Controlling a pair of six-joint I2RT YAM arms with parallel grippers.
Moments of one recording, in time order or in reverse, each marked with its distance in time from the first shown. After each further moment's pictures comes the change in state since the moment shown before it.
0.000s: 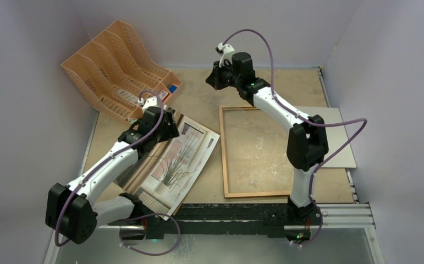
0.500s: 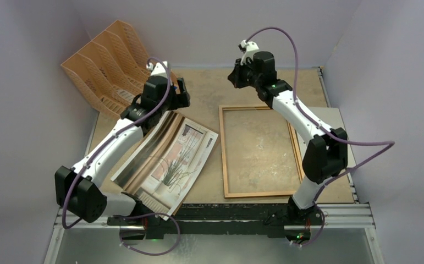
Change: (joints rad) left arm 0.000 0.168 0.310 0.078 0.080 0.134; right arm -0.090 -0.175 -0.112 -0.089 0.129 -0.041
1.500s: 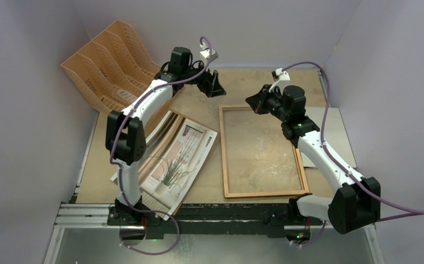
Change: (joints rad) left arm 0.051 0.685 0.630 0.105 0.995 0.528; right arm -0.108 -0.525 -0.632 0.217 -0.085 0.230
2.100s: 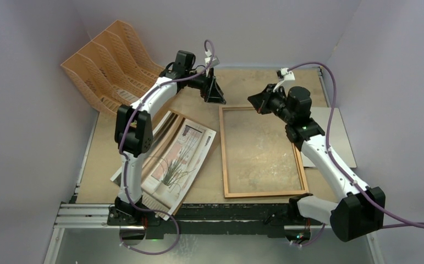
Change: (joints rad) left arm 0.029 0.180 0.145 -0.135 0.376 0.074; right arm -0.012 -0.073 0.000 -0.016 -0.016 0.016
